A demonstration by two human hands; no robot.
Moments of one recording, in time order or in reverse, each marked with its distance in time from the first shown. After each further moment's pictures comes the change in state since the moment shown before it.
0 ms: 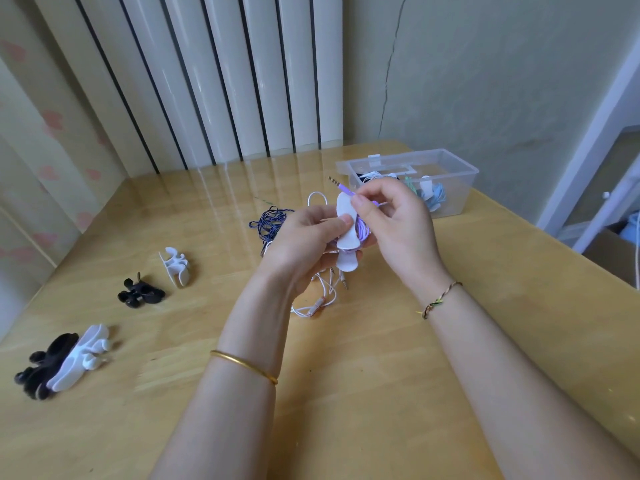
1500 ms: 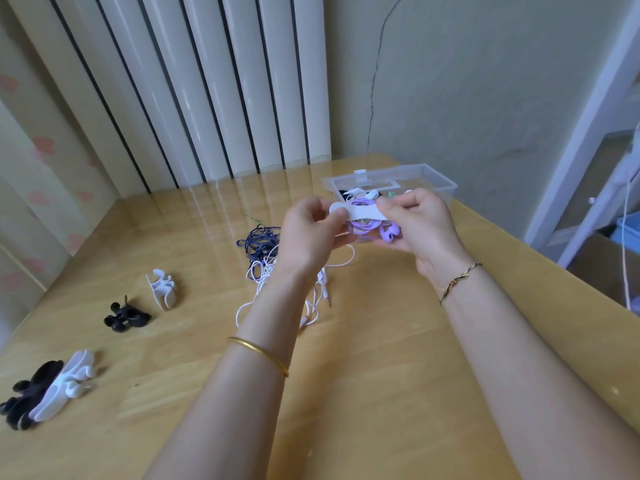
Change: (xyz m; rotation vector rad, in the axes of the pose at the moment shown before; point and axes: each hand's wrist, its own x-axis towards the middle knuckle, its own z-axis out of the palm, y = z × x) left_hand 0.022 0.016 0.037 0.017 0.227 0.189; right_hand 0.032 -0.001 -0.045 0.150 0.173 0.398
